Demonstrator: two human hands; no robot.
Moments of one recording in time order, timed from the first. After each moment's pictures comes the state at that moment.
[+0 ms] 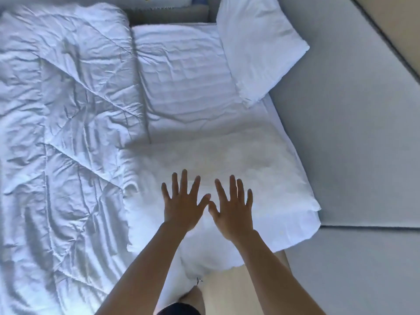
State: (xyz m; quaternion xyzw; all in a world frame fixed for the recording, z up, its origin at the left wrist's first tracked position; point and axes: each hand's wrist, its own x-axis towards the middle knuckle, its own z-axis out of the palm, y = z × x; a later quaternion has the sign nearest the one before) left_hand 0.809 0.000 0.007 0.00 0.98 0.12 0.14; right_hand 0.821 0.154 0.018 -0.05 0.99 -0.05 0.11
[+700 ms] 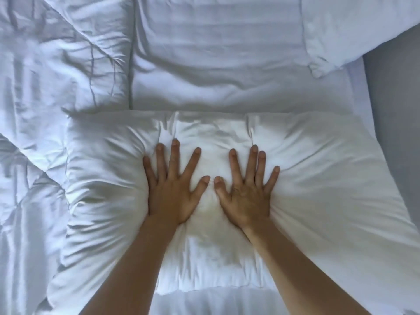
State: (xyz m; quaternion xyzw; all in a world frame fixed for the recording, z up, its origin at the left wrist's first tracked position) left_hand 0.678 -0.001 -0.214 -0.08 0.99 0.06 0.08; right_hand 0.642 0.176 -0.212 -0.09 0.99 -0.06 0.12
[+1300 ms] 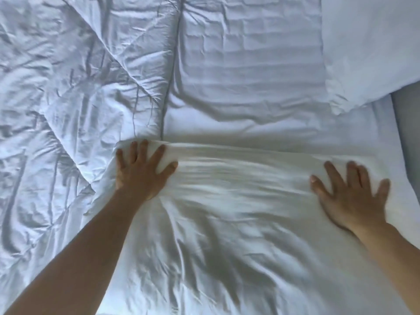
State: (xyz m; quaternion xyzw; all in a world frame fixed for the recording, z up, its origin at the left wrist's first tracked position) left_hand 0.627 -0.115 -0.176 -0.25 0.95 -0.04 0.20; right_hand 0.511 0.334 -0.167 0.00 0.97 0.06 0.25
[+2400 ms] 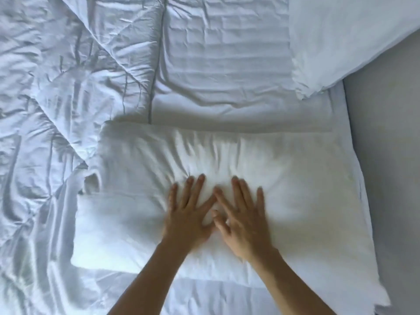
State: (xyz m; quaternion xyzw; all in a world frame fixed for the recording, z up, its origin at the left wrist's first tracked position) left_hand 0.756 0.074 -0.154 -0.03 0.99 0.03 0.10; right_hand 0.704 0.239 -0.140 -0.27 0.95 -0.05 0.13
